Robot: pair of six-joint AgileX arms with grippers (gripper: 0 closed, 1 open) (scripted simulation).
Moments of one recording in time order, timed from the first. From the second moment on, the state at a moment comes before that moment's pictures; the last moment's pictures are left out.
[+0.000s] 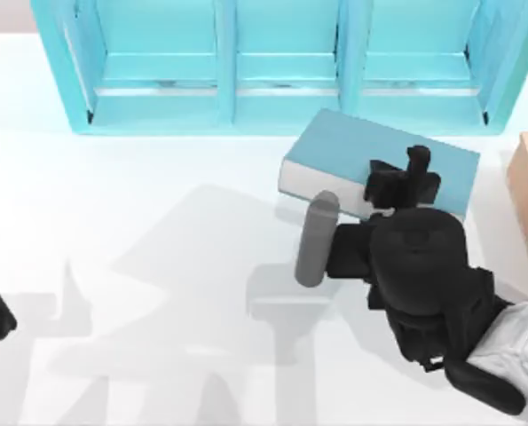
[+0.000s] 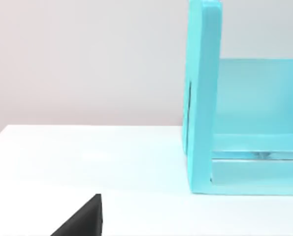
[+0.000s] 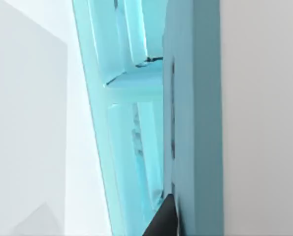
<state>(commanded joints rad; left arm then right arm) 0.00 0.00 0.00 0.00 0.00 0.00 0.86 1.67 0.59 0.72 0.74 -1.17</state>
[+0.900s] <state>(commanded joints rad) 0.00 0.00 0.00 0.00 0.00 0.00 0.89 1.68 0.55 0.75 0.75 -1.27</state>
